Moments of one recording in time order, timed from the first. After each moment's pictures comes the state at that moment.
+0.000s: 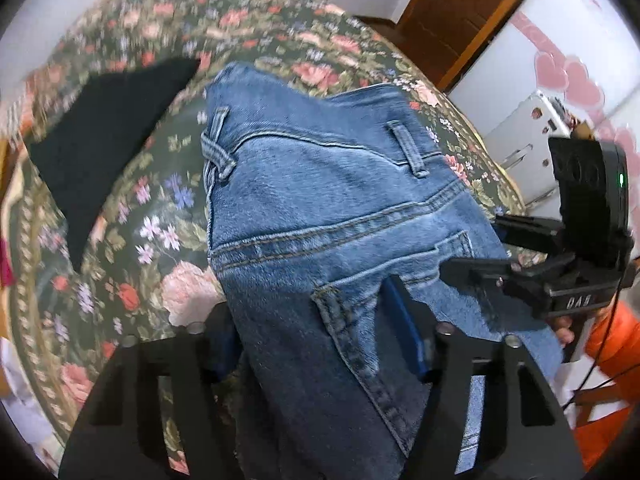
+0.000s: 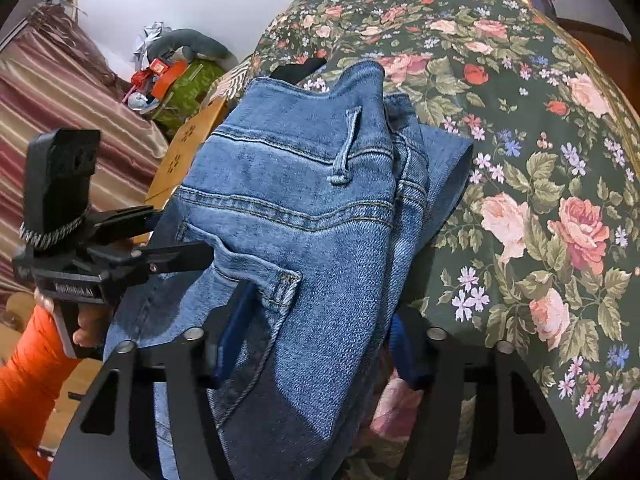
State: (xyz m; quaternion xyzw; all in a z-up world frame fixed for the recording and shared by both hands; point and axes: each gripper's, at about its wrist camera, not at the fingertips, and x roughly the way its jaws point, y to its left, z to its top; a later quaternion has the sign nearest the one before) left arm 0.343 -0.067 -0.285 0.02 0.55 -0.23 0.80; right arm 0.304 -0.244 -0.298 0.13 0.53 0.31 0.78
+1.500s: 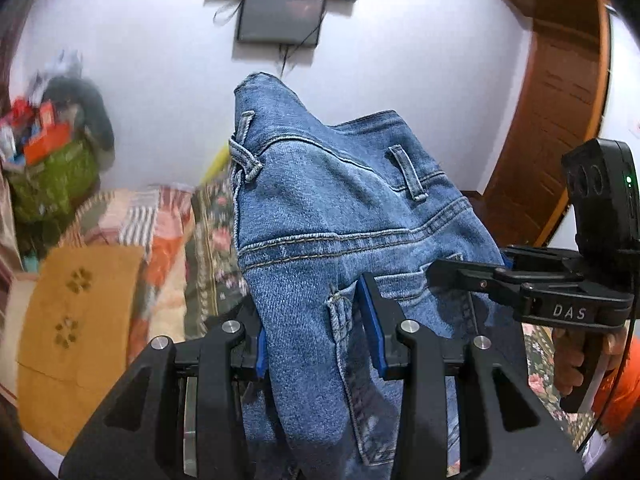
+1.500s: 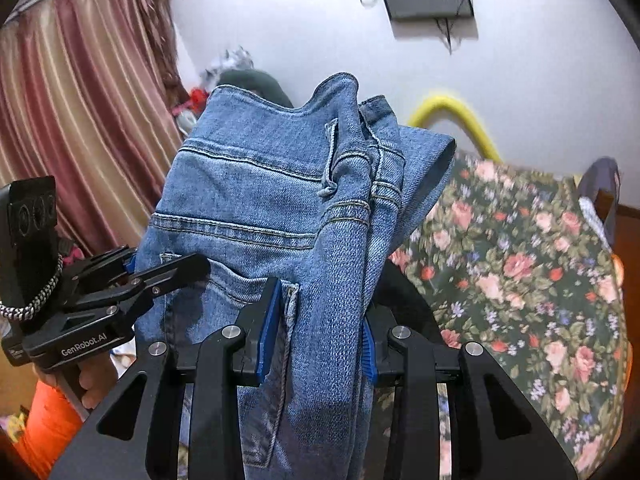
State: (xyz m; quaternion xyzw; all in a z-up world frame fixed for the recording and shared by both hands) left arm 0.459 0.125 -0.158 -0.06 0.32 -0.06 0.94; right arm 0.483 -0.052 -0.159 0.00 0.37 0.38 0.85
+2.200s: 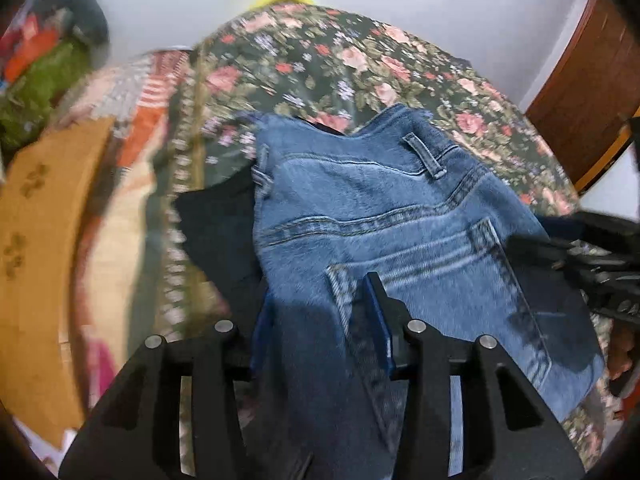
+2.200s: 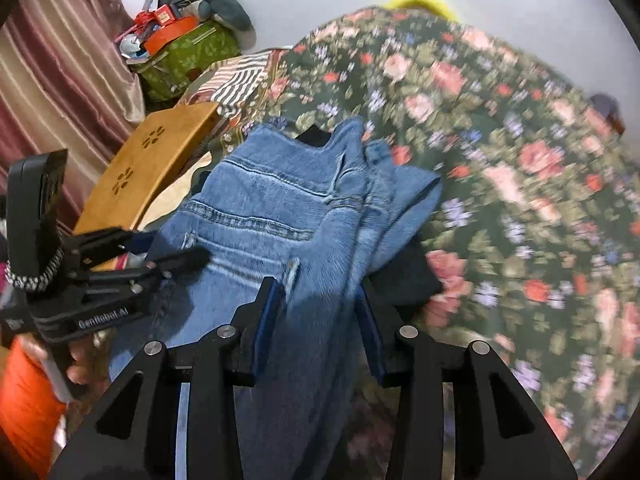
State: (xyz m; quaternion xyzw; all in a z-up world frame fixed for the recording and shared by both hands) left arm 0.519 0.132 -0.310 -0.05 0.49 -0.02 0.87; right arm 0.525 -0.048 -0.285 -0.06 0.49 0.32 0.81
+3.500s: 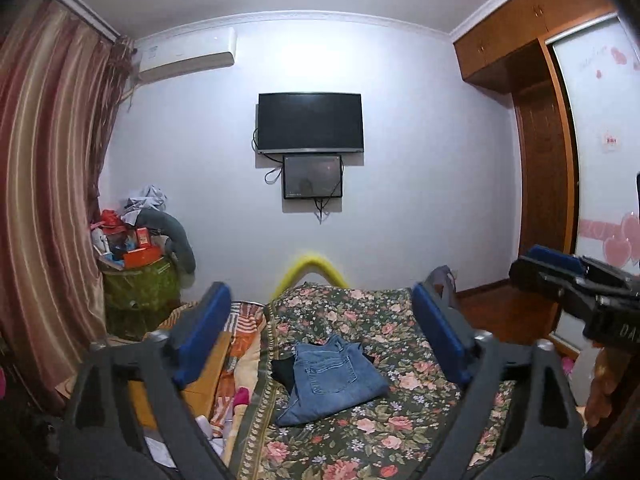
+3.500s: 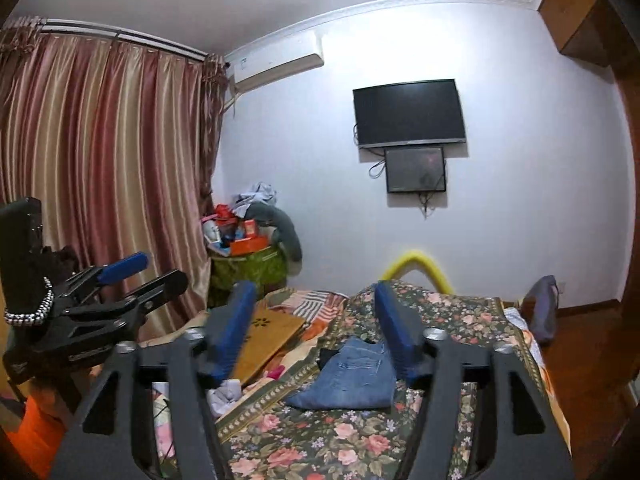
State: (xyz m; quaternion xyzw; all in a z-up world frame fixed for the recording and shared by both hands) left arm 0.078 0.021 -0.009 0.01 0.05 0.05 1.00; right arm 0.144 -0.160 -0.022 0.01 0.07 0.33 0.94
